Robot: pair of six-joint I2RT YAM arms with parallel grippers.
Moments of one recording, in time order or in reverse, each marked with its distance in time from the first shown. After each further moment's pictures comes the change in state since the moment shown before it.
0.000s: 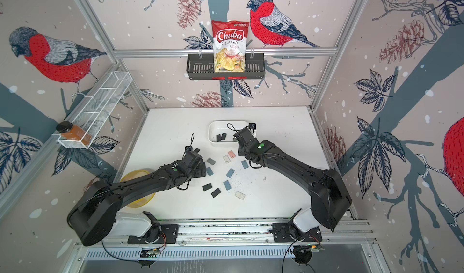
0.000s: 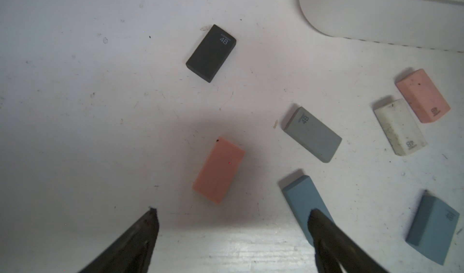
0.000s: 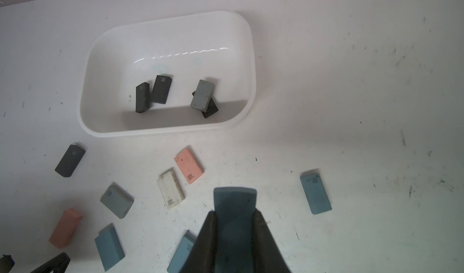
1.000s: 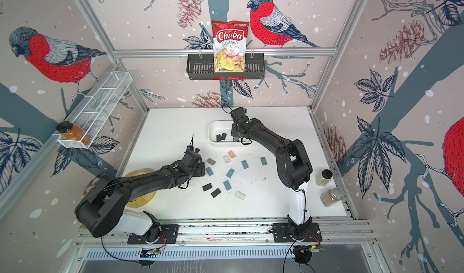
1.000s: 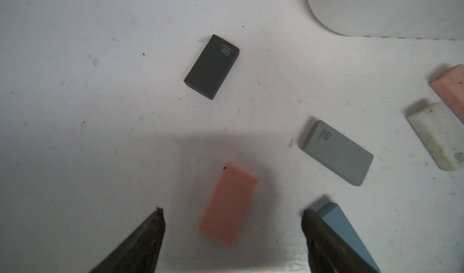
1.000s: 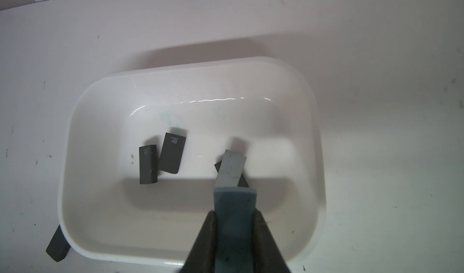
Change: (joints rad) left arm 0.049 0.089 -0.042 0.155 0.002 0.124; right arm -0.151 0.500 0.482 -0.019 -0.182 -0.105
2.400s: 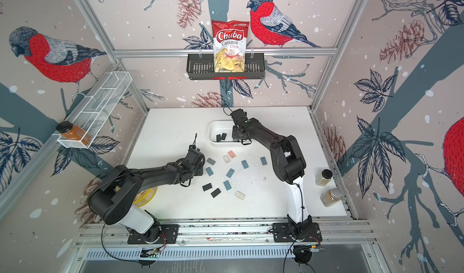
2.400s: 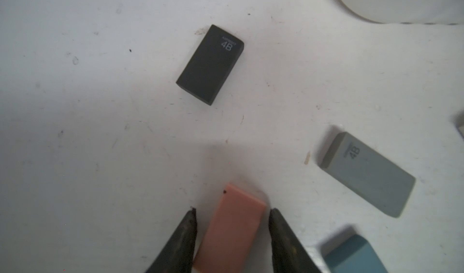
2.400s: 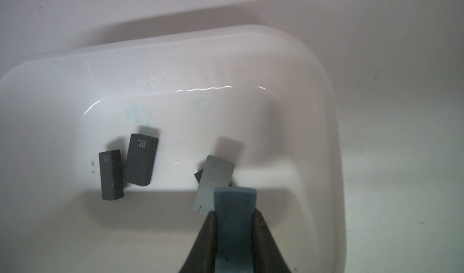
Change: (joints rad) left arm 0.012 0.115 0.045 0.025 0.000 0.004; right arm -0.025 0.099 0.043 -0.024 -0.027 0.000
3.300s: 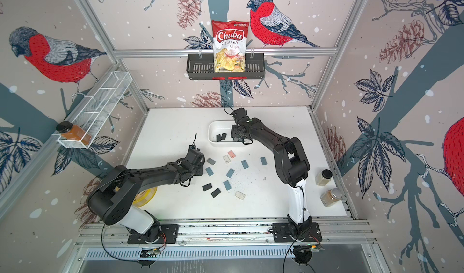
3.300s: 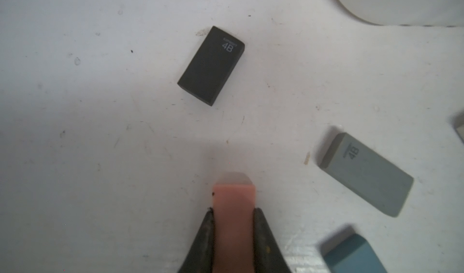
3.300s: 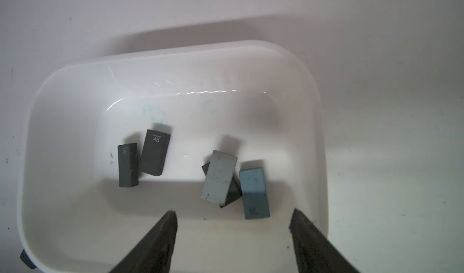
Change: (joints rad) left arm 0.002 -0.008 0.000 -0.004 0.005 -0.001; right arm 0.005 -0.081 -0.055 0.019 -0.006 -0.021
